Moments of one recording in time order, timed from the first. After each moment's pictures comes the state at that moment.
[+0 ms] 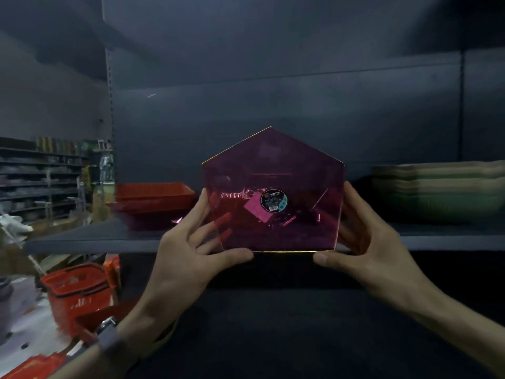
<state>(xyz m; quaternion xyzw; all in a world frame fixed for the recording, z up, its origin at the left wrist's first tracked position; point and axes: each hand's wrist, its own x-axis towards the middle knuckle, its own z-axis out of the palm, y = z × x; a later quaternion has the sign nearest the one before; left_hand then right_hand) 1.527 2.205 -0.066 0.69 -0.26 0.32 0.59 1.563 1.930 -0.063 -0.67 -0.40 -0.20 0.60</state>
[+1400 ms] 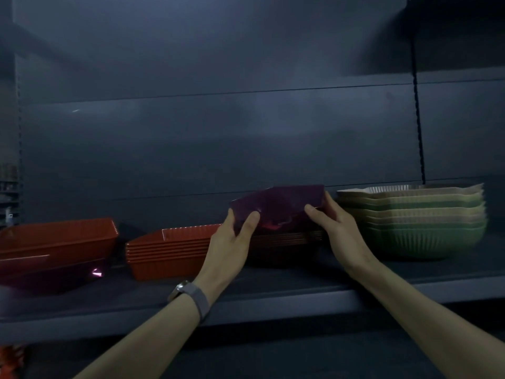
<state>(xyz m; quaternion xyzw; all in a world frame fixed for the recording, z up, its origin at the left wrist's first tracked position) 1.767 2.099 -0.022 0.78 -0.20 0.30 0.52 1.751 1.869 -0.011 -0.67 -0.28 -0.28 0.63</state>
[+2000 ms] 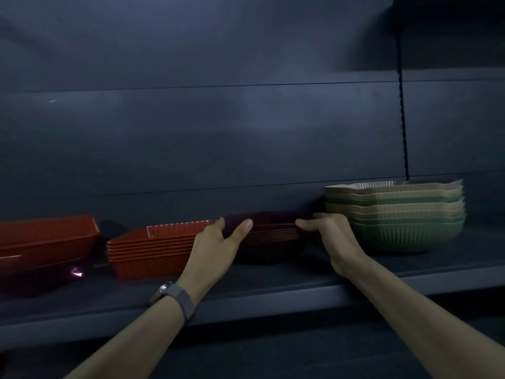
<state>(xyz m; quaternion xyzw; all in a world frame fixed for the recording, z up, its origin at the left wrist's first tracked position) 1.758 2.096 -0.021 0.85 -0.12 0.27 0.44 1.767 1.858 -0.020 -0.67 -0.15 -0.22 0.69</state>
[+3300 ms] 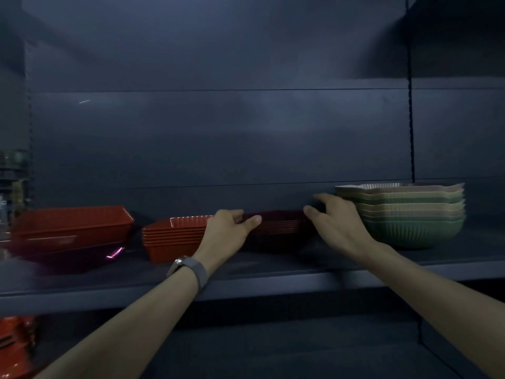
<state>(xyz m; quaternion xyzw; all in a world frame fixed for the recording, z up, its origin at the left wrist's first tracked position) 1.729 2.123 -0.004 0.84 -0.13 0.24 0.47 1.716 1.888 0.011 -0.86 -0.10 -0.37 0.33</state>
